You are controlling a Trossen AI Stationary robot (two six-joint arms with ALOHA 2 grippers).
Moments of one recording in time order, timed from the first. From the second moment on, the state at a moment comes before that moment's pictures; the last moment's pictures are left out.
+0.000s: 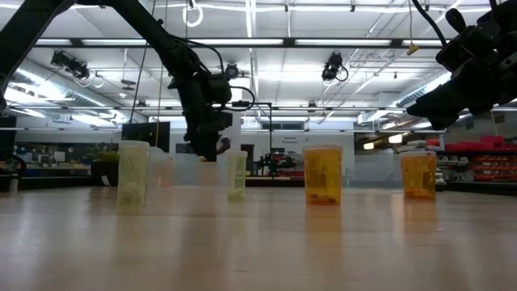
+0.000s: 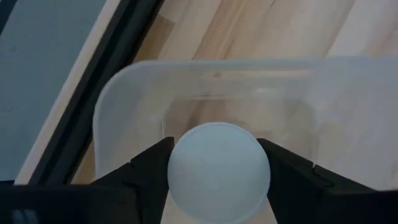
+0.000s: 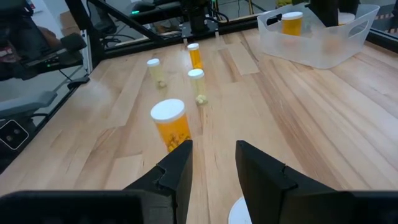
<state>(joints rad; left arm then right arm) 0.73 1.91 1.35 -0.63 0.03 0.25 0.07 0.24 0.04 -0.06 0.06 0.21</state>
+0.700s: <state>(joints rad) 0.71 1.91 1.48 -0.77 -0.06 0.28 0.07 0.24 0.04 -0.06 0.06 0.21</state>
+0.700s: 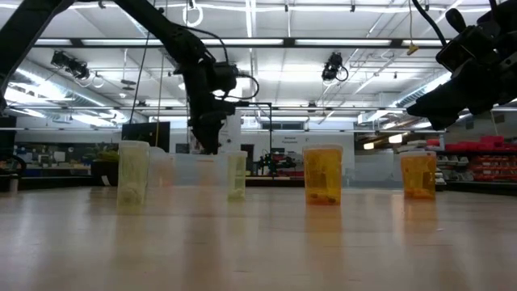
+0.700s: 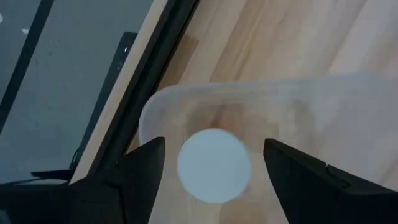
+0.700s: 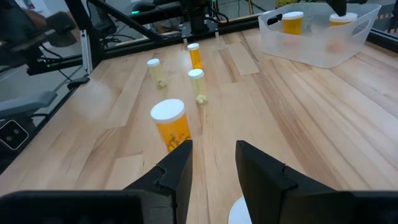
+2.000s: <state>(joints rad) 0.19 1.91 1.64 -0.89 -0.02 0.17 0.07 0.24 0.04 -0.06 0.06 0.21</state>
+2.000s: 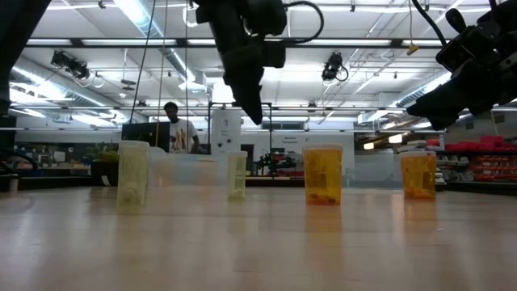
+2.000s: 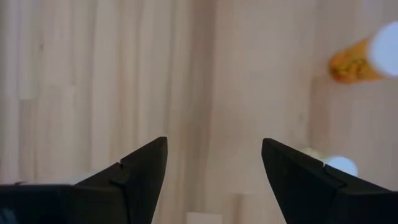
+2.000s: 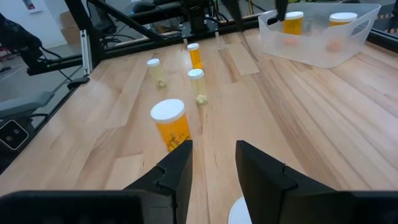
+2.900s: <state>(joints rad) -0.02 1.92 1.64 -0.73 -0.02 0.04 0.07 0.24 0.04 -0.06 0.06 0.21</state>
